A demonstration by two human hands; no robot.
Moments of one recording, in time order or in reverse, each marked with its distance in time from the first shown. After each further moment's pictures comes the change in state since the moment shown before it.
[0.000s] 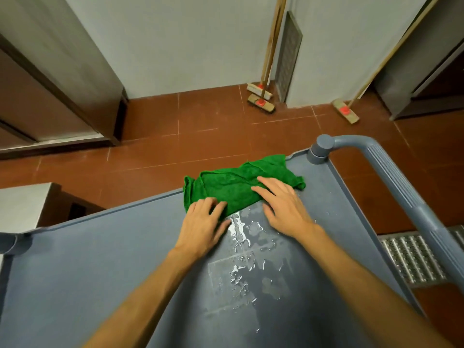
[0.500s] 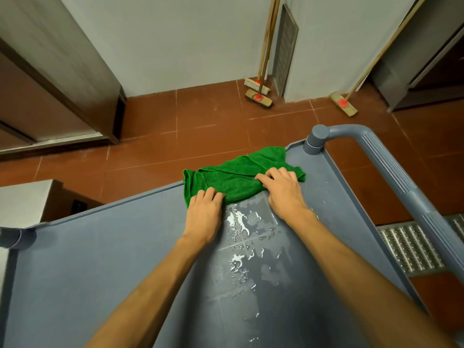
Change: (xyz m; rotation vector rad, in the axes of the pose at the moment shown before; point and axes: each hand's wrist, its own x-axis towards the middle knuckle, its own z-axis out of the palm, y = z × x) left_hand 0.011 0.018 -0.001 0.078 -0.061 -0.163; right_hand 0.010 -0.008 -0.005 -0.116 0.037 0.182
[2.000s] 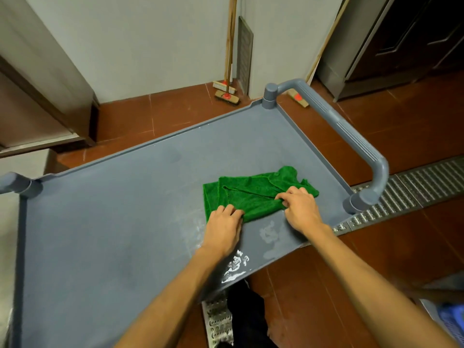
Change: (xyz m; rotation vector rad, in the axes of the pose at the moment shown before) left_hand -0.227 0.101 0.002 -0.225 -0.095 0.201; right_hand -0.279 -0.034 -0.045 -0.011 -0.234 0.397
